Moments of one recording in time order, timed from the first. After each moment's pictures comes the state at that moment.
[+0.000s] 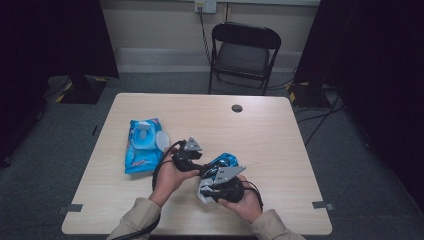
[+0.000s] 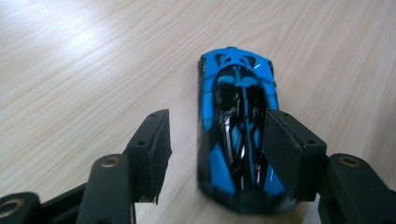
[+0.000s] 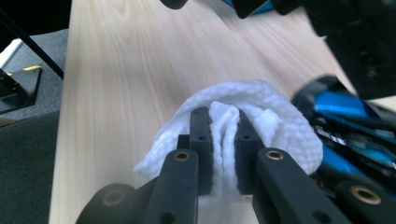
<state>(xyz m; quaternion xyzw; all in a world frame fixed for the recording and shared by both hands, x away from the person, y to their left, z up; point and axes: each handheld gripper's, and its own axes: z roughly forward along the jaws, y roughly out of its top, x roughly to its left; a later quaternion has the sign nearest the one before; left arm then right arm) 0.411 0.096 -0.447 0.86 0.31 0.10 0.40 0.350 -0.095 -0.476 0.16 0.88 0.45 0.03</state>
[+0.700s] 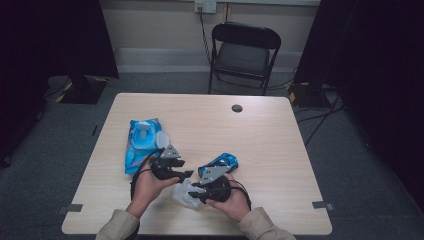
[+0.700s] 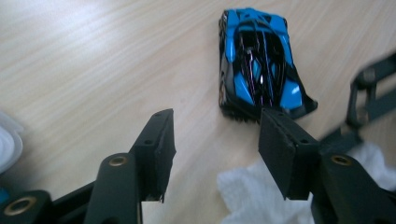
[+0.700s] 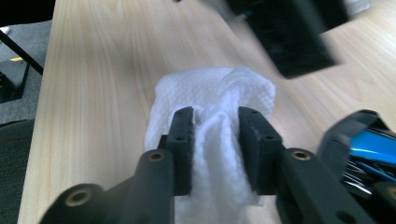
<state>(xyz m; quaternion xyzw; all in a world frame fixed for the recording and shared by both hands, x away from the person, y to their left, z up) 0.387 0.149 -0.457 0.86 0.33 0.09 0.39 0.355 -0.061 -0.484 0.15 0.89 0.44 0.04</state>
